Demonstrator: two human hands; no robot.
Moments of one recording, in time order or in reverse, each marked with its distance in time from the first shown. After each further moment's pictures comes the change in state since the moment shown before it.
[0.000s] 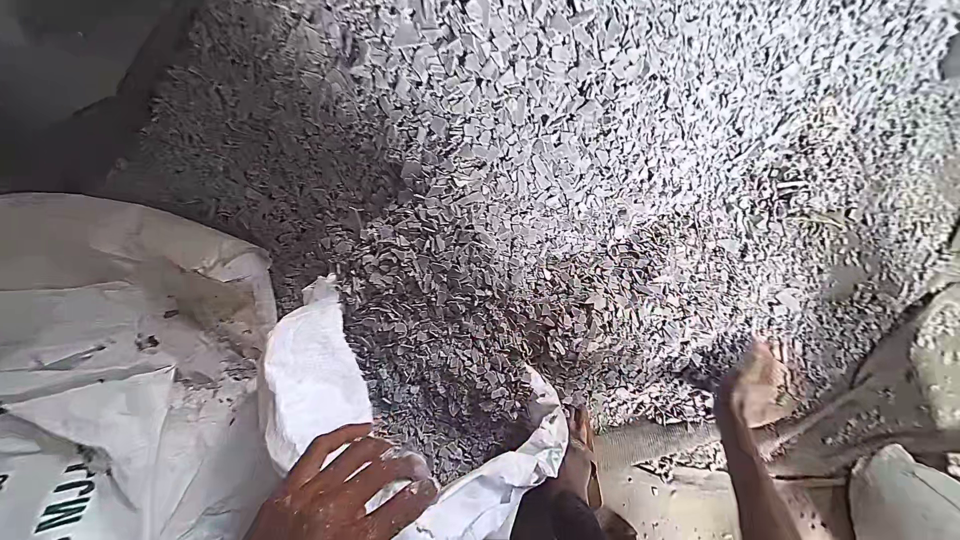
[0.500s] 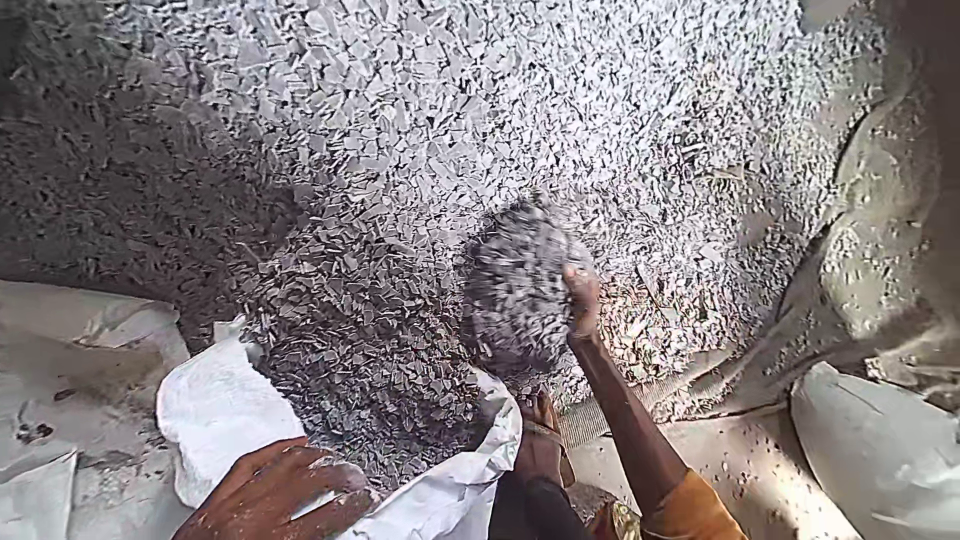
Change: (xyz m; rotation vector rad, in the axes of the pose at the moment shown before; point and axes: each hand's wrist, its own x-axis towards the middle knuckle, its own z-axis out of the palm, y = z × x) left_hand 0.022 -0.008 -0.004 -0.039 -0.052 0.068; right_hand -0.091 -0.178 0.043 1.109 -0.530 -0.001
